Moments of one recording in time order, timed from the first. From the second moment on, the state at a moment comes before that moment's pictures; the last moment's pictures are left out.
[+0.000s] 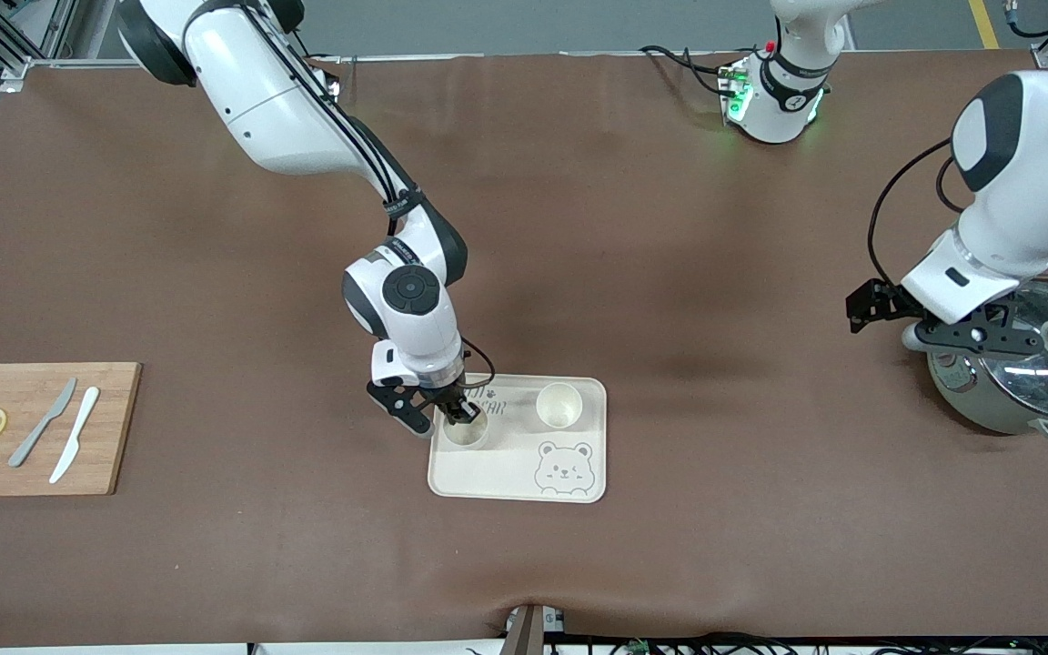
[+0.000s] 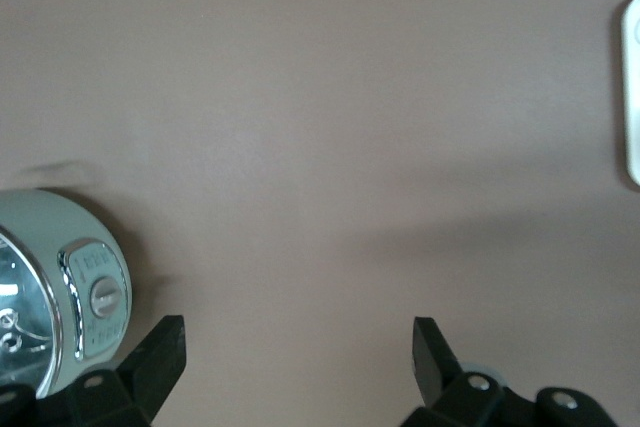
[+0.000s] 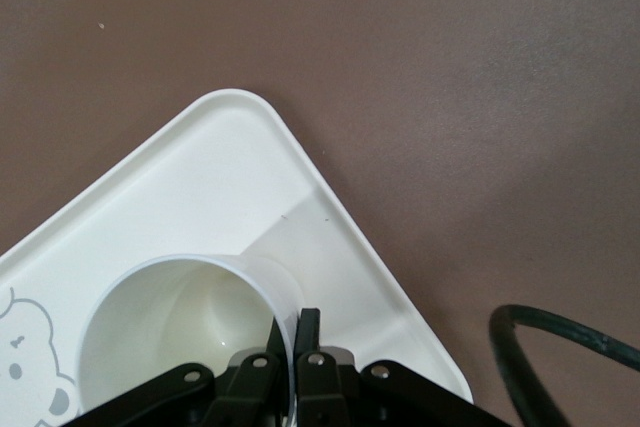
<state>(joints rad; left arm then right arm) 0.26 0.05 -0.38 -1.87 0.06 2.01 0.01 0.52 0.80 0.05 -1.48 -0.26 2.49 1.42</state>
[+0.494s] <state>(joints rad) 0.10 -0.05 -0.22 -1.87 0.01 1.92 0.01 0.52 0.80 0.05 -1.47 -0.27 2.49 1.42</state>
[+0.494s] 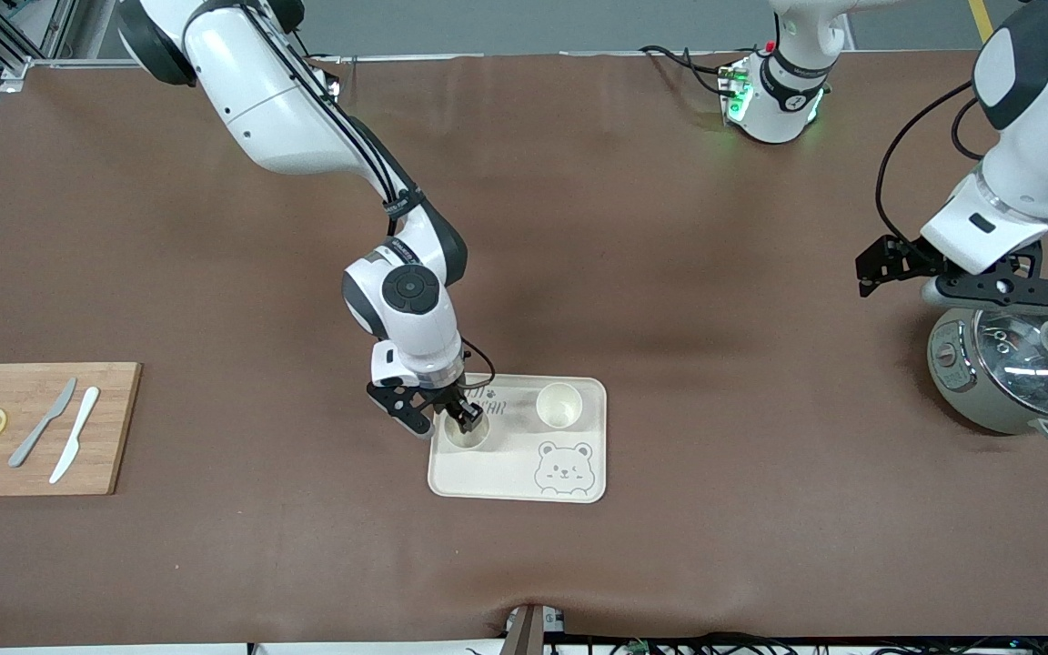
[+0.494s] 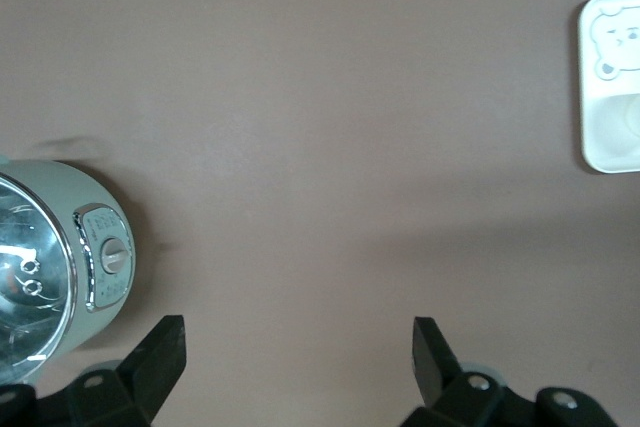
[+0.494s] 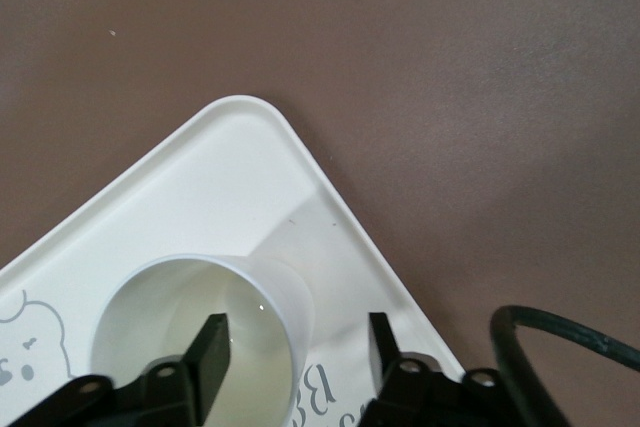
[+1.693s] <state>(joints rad) -0.03 0.02 -0.12 -1.56 -0.07 1.73 -0.07 0.37 0.38 0.03 -1.42 -0.06 1.86 0.85</state>
